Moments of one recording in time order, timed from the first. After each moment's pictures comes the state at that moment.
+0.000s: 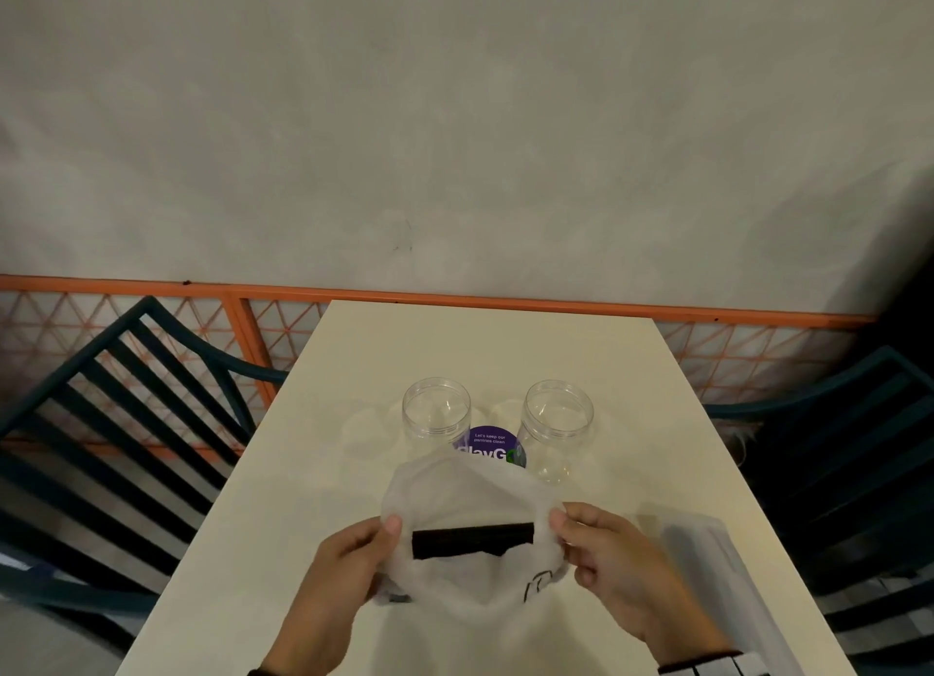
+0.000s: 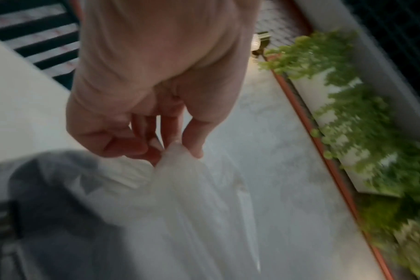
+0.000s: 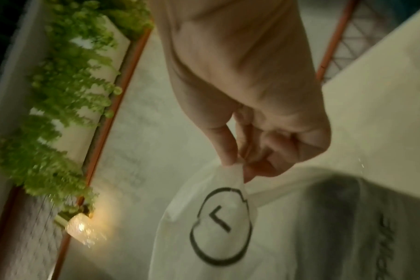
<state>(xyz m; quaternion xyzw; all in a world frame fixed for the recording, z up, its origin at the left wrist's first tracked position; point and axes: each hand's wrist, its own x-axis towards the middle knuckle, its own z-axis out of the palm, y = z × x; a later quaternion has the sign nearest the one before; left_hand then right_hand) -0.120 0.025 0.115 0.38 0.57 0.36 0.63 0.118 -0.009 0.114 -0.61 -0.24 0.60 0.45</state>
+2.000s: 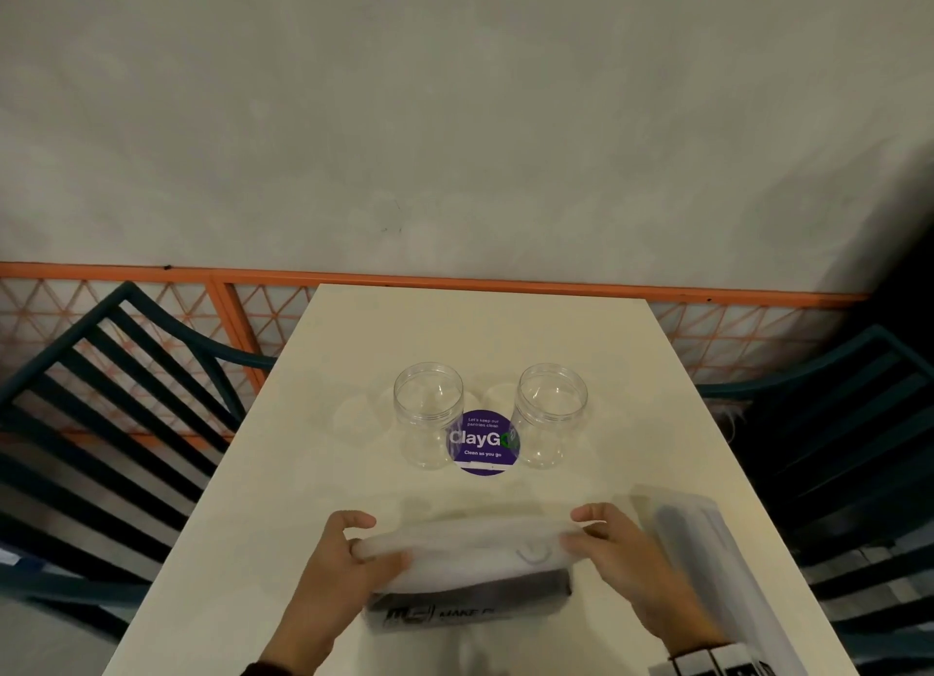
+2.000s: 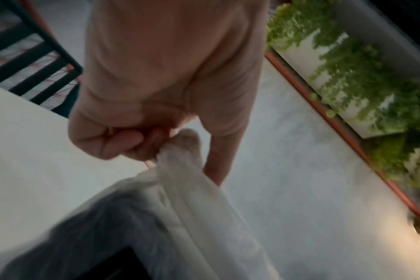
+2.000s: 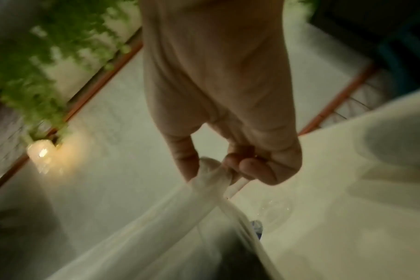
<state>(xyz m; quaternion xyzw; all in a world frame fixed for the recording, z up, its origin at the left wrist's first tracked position) -0.130 0.029 0.087 0.46 0.62 0.27 0.57 0.137 -0.018 0.091 -0.73 -0.33 0.49 0.34</state>
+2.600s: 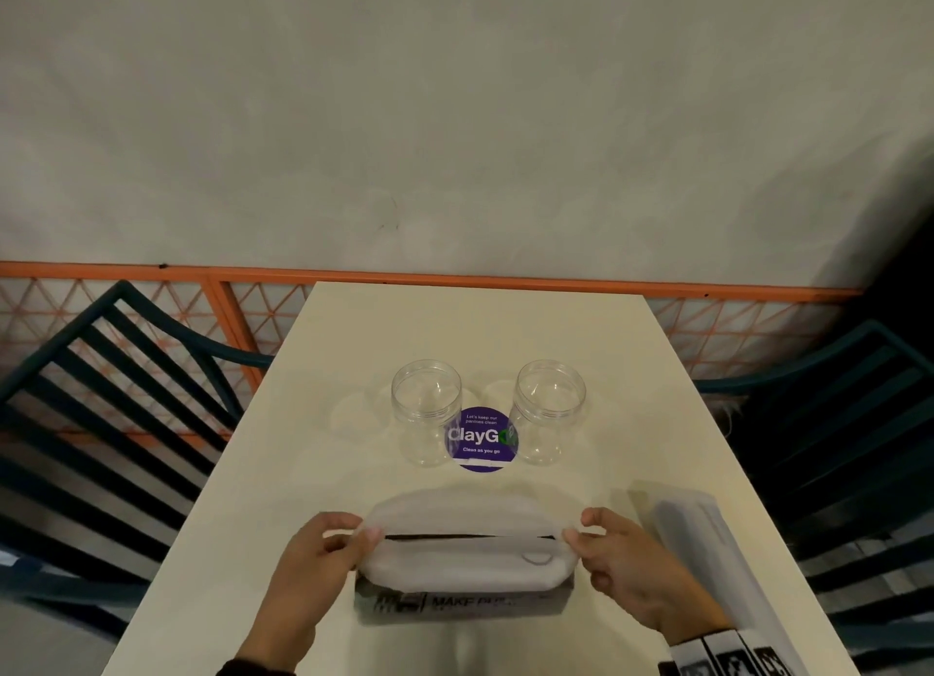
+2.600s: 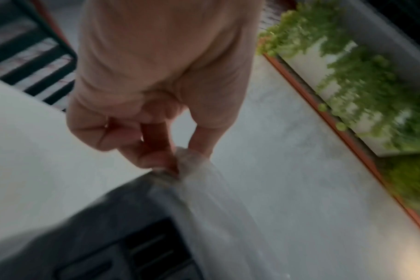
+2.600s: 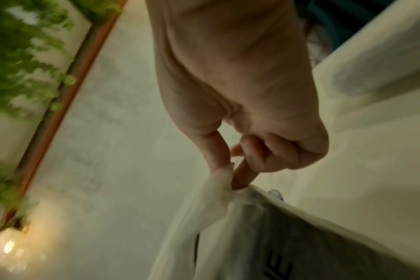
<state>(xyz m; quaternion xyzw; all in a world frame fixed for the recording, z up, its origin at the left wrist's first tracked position) -0.141 0.034 0.086 0.44 0.61 0.36 0.55 0.148 -0.016 0.077 -0.67 -0.23 0.59 0.38</state>
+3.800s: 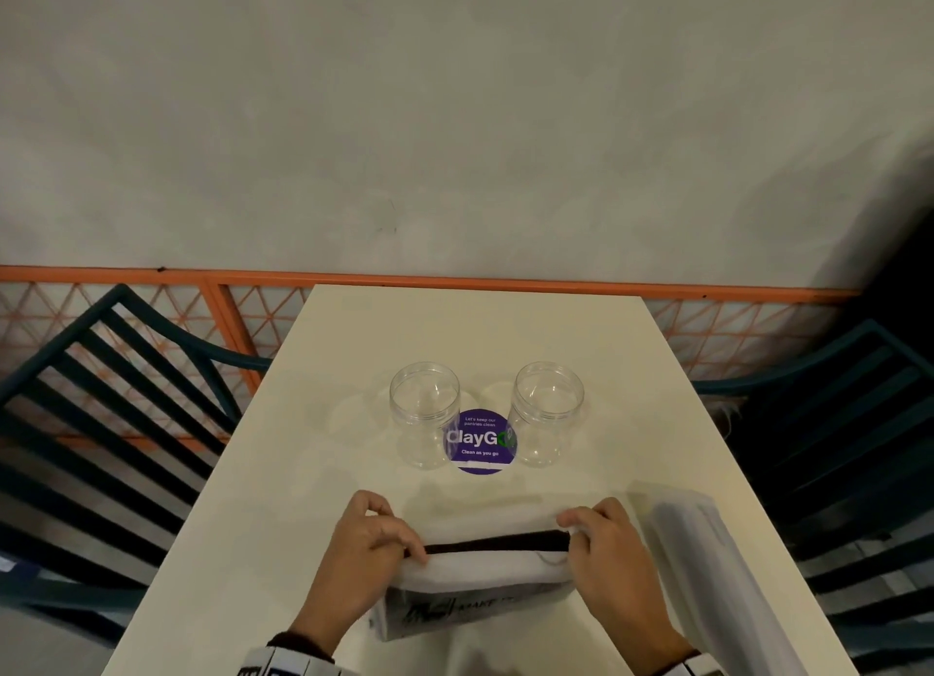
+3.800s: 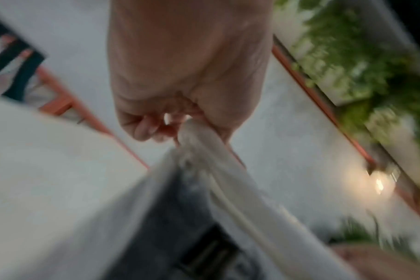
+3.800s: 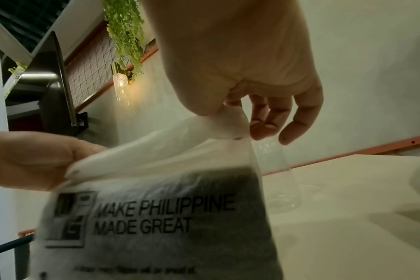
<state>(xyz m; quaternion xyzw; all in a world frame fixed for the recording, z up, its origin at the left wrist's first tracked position) -0.113 0.046 0.078 0.66 0.56 0.25 0.44 0.124 -0.021 0.063 -0.79 -0.53 0.16 0.24</state>
